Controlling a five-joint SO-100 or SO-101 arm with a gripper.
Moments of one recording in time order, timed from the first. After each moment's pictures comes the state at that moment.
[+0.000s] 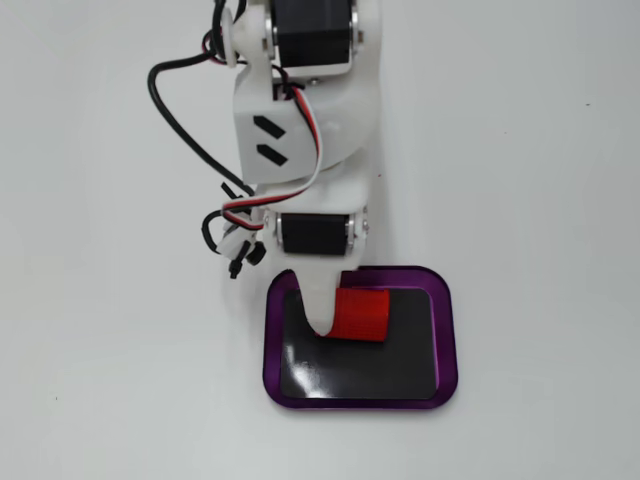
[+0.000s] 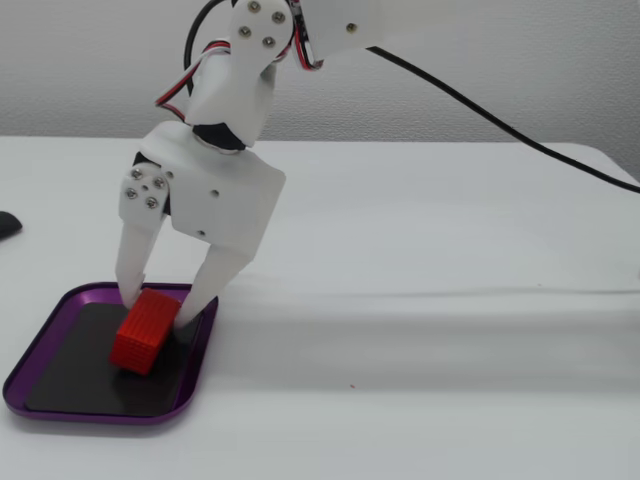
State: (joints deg) arm 3.8 55.5 51.5 72.2 -4.0
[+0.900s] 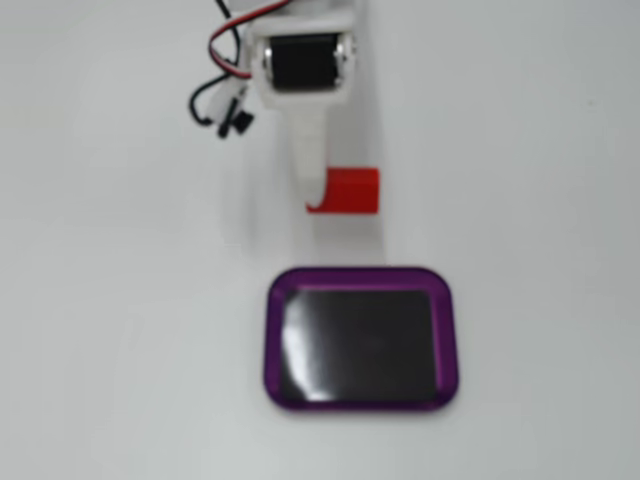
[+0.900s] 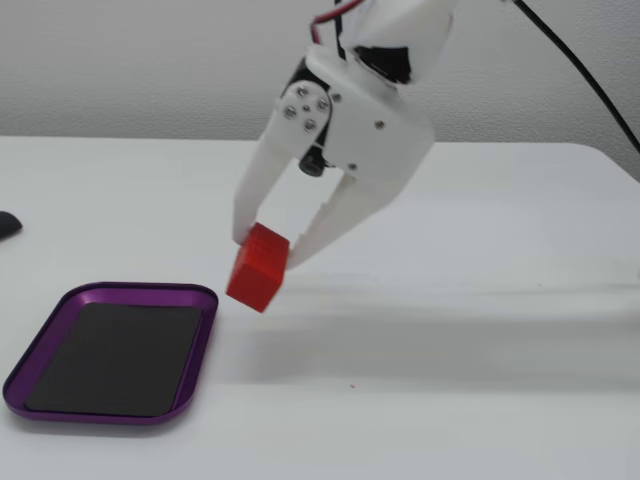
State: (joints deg) arm 4.1 100.8 105.9 56.1 -7.9
